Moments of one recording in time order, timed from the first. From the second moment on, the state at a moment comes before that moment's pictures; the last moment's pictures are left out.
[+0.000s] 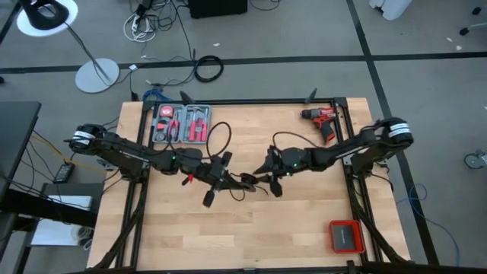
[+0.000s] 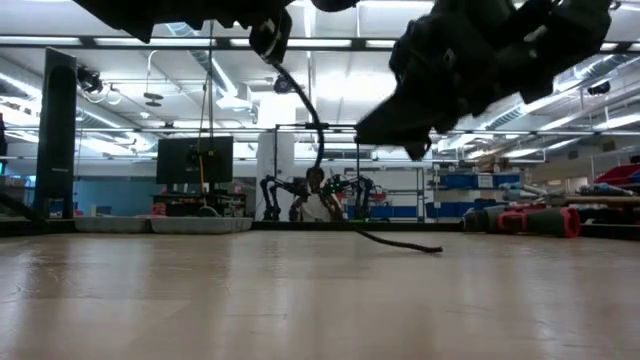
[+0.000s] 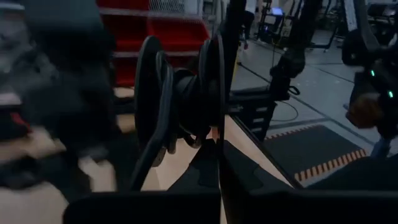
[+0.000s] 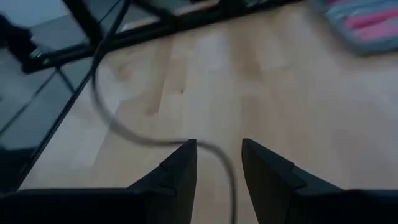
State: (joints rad) left arm -0.15 1.38 0.73 0.55 0.21 -0.07; right arm 0.09 1.56 0.62 0.54 -0.07 0.27
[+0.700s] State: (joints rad) left arm -0.13 1.38 0.73 0.58 0.16 -0.05; right arm 0.14 1.73 0.62 0.79 -0.03 0.09
